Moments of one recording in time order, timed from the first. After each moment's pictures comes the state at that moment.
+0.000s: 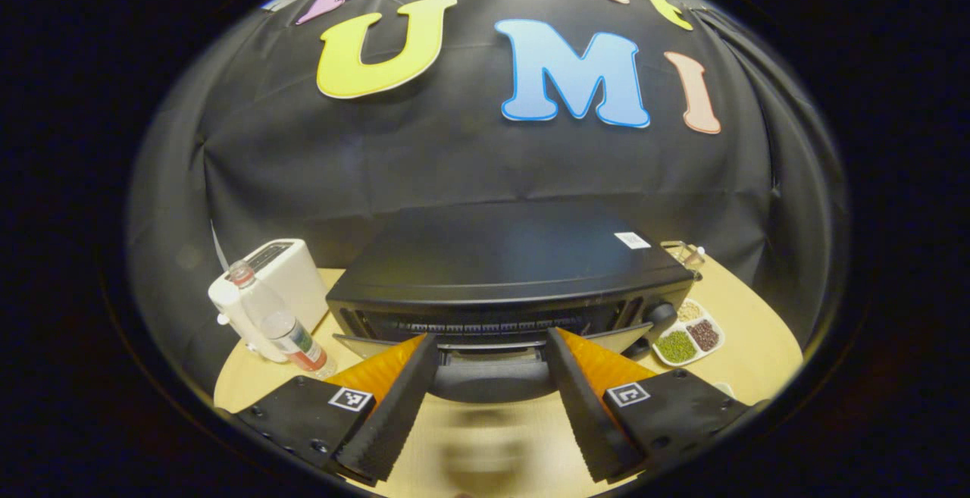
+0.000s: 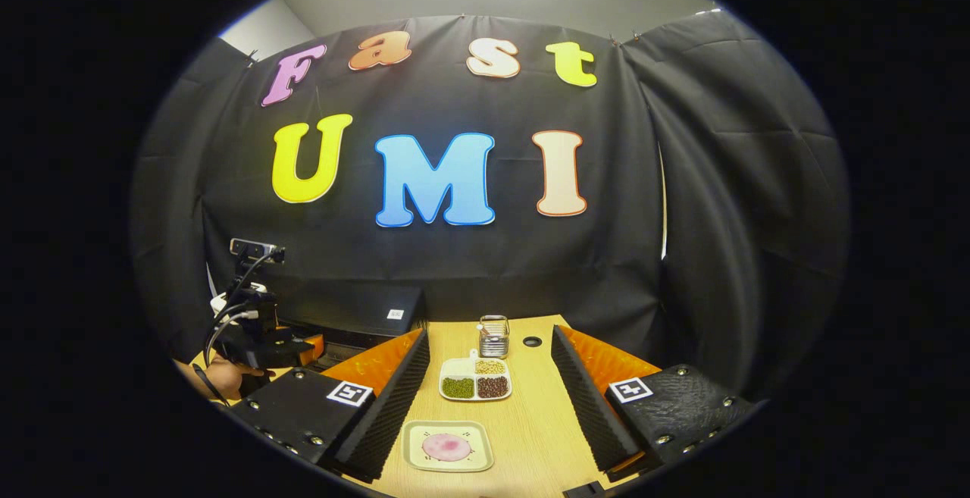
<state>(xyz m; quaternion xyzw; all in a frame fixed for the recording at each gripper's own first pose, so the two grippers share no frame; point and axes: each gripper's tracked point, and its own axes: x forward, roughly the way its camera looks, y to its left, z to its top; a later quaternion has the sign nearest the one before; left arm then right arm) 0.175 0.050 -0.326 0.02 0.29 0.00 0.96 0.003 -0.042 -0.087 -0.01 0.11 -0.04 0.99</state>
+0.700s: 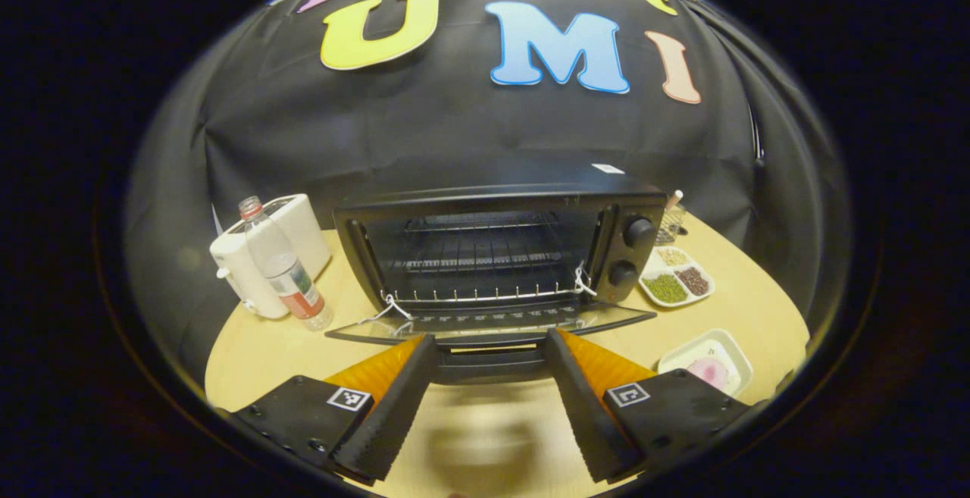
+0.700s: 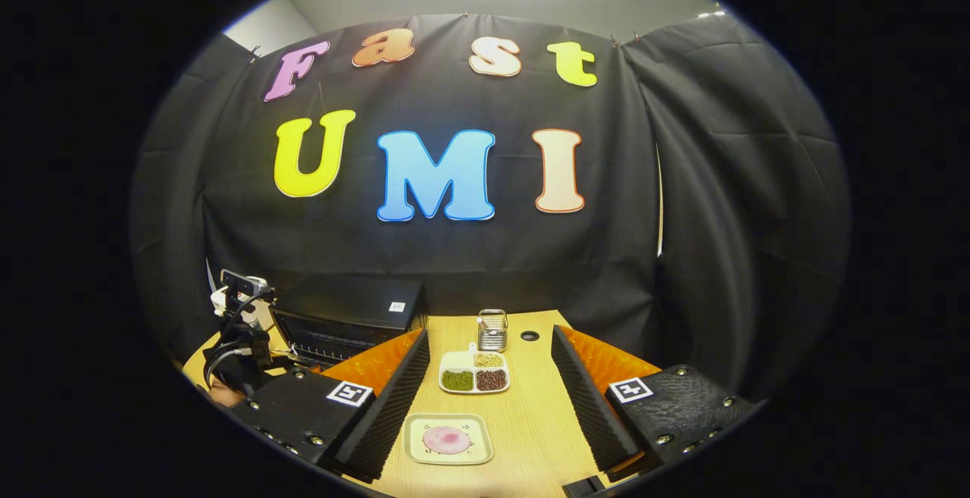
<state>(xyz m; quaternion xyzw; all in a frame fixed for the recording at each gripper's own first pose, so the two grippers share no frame) 0.092 0.047 -0.375 0.03 0.34 -0.02 0.94 -0.016 -0.038 -0.094 -0.02 0.13 -0.05 0.99</state>
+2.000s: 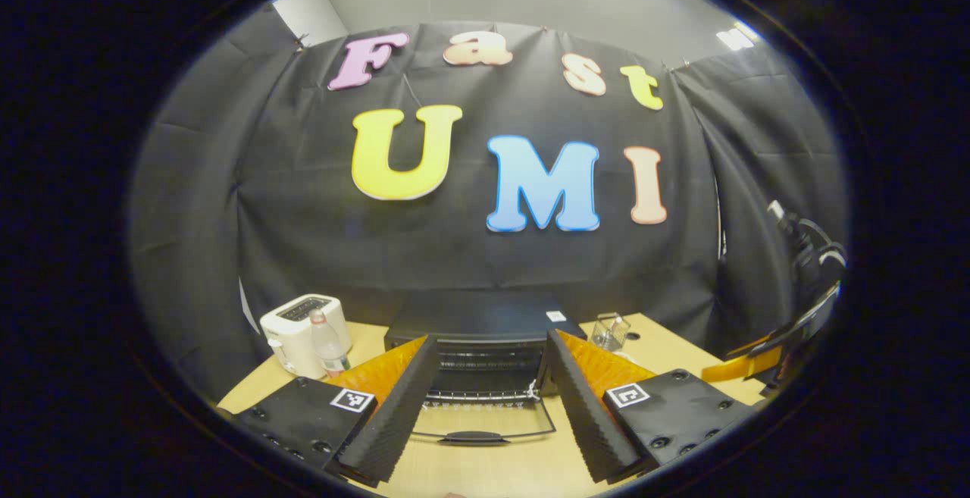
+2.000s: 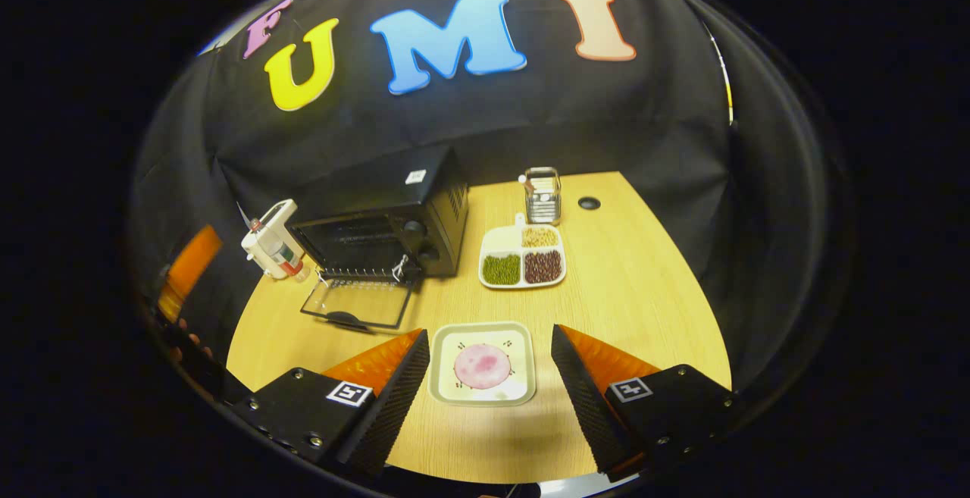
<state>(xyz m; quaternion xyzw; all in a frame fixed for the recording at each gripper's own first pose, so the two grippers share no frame) 0.036 0.032 -0.123 -0.02 0.10 -0.01 0.99 0.003 -0.030 -0.251 0.07 0.41 0.06 0.91</state>
